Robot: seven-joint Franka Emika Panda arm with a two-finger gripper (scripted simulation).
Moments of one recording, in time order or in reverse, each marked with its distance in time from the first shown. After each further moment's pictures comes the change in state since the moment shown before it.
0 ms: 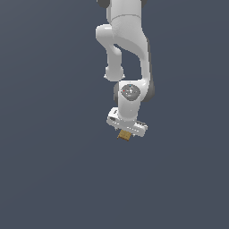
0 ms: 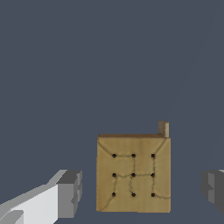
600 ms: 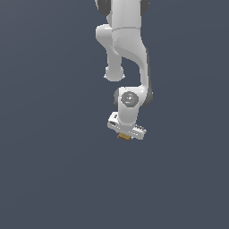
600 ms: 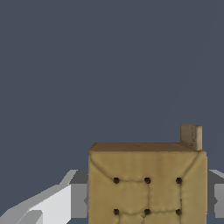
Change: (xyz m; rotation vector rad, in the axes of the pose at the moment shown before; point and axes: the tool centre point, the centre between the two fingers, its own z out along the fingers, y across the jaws) arm -0.001 0.000 0.036 0.000 -0.001 0.002
